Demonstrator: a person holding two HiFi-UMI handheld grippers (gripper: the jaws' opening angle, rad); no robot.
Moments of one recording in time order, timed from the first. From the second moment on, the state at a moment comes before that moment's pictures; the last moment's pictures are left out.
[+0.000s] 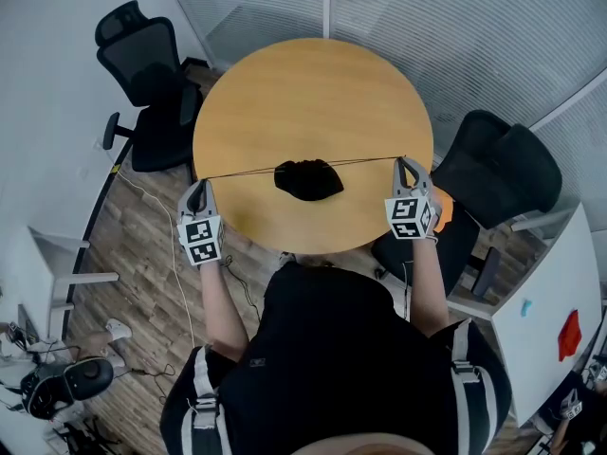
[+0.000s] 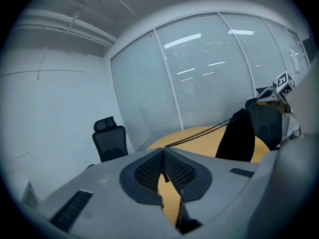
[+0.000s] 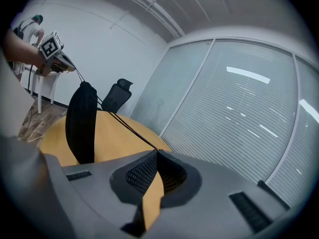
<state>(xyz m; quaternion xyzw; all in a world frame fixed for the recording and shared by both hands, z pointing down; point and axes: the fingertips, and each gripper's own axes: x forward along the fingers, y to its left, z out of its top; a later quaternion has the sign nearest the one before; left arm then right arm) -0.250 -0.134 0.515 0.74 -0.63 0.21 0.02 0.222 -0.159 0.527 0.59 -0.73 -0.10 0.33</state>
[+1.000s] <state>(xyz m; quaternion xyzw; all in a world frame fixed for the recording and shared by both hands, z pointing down) -0.302 -0.215 0.515 0.77 -0.60 0.20 0.03 0.195 -0.182 0.521 0.63 -0.69 -0.08 0.35</state>
